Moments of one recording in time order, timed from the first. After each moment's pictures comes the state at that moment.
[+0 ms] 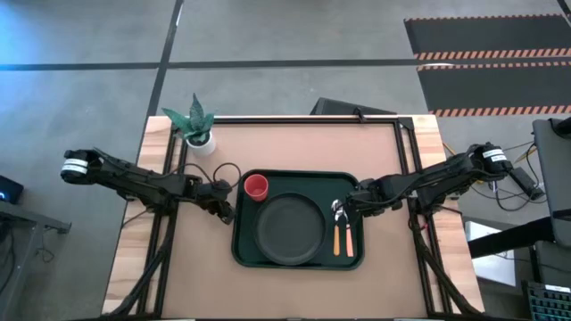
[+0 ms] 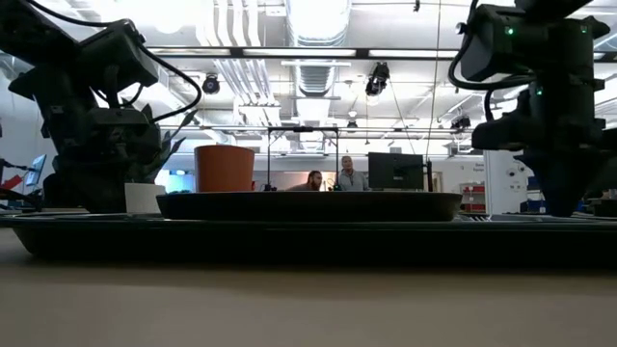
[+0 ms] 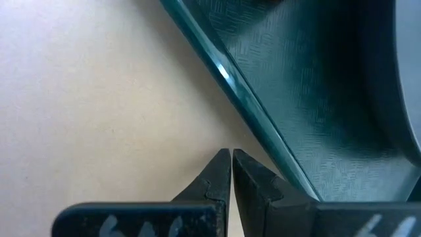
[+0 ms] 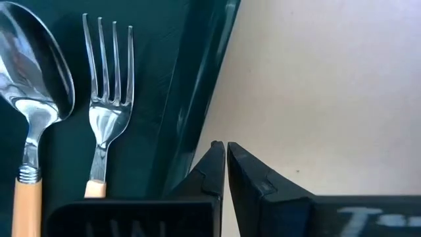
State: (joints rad) left arm -0.03 1.10 0.33 -0.23 0.06 -0.96; right arm 0.14 1.37 0.70 -0.86 0.00 1.47
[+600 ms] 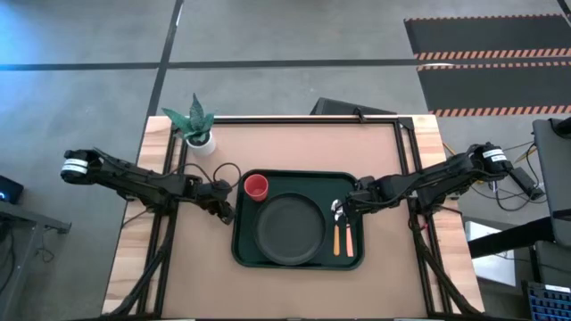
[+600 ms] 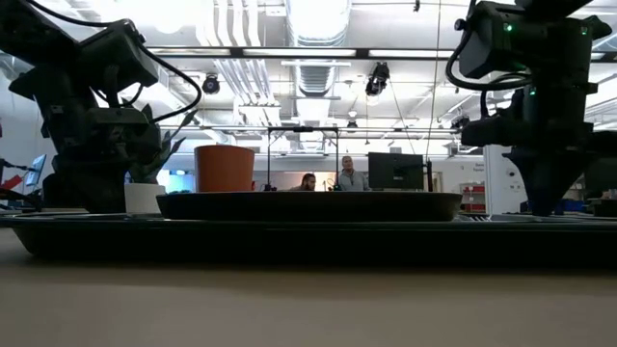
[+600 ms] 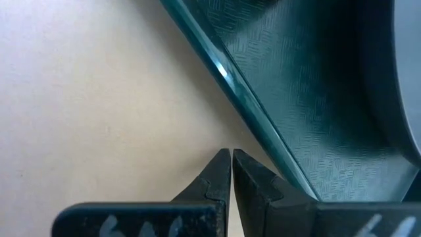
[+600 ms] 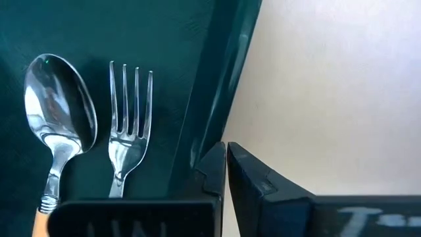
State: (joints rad) left arm -0.03 1.10 0.33 -0.23 0.07 -0.96; right arm 0.14 1.37 0.70 -0.82 0.11 1.48
